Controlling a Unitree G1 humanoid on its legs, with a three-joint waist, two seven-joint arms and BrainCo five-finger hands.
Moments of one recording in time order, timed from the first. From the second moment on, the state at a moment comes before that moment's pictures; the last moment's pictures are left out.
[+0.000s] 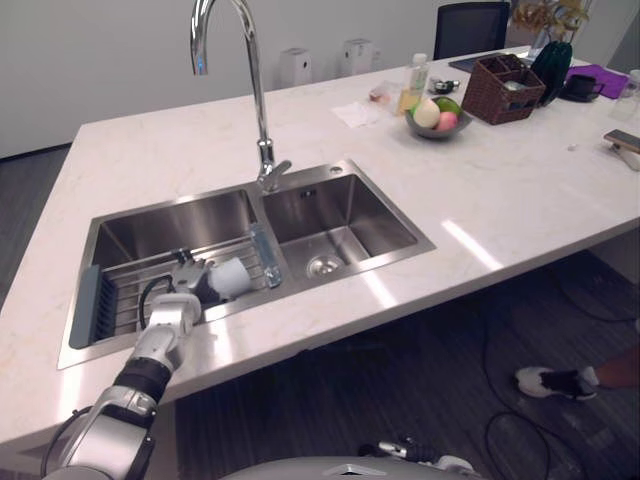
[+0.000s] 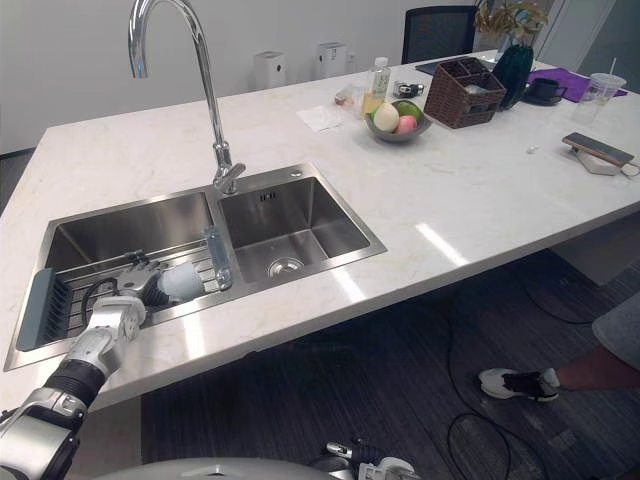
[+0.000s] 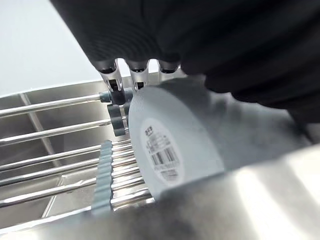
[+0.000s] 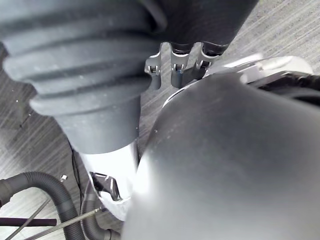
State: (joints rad) left arm -0.36 0.39 -0.26 0.62 1.10 0.15 -0.09; right arm 0.10 -0.20 -0.06 0.92 0.23 0.27 0.26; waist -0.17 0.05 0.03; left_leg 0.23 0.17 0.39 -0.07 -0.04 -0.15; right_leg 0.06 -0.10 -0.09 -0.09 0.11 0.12
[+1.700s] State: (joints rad) left arm -0.34 0.37 -0.11 0.52 0.41 0.03 0.28; right arm 0.10 -0.18 -0.06 0.94 0.25 0.23 0.28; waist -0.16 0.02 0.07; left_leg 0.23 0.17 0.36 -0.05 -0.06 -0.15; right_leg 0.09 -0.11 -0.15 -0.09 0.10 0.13
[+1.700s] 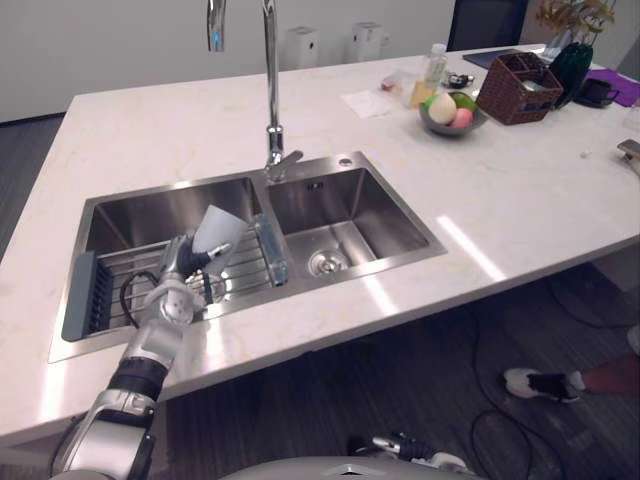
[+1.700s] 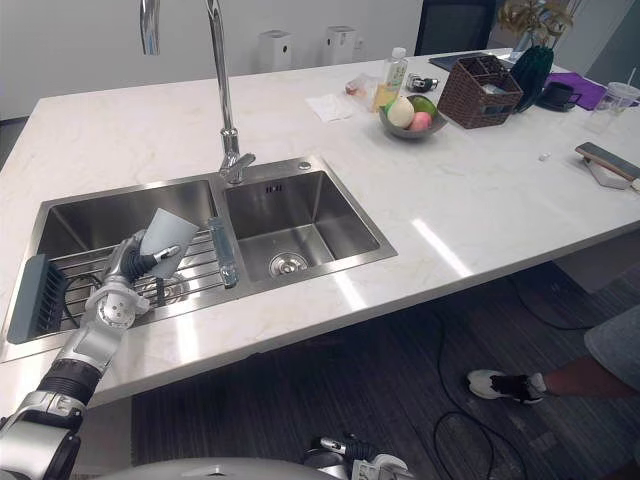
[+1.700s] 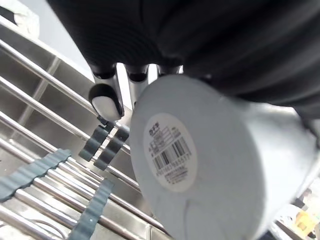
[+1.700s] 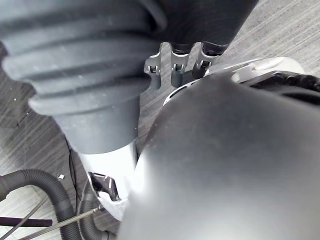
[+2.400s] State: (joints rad) left arm -0.08 0.25 0.21 -0.04 0.08 -0.15 0.45; right arm 0.16 -0.16 -0.14 0.93 0.35 0.22 0.24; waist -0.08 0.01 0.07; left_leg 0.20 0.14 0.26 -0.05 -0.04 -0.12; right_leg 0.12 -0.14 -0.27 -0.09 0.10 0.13
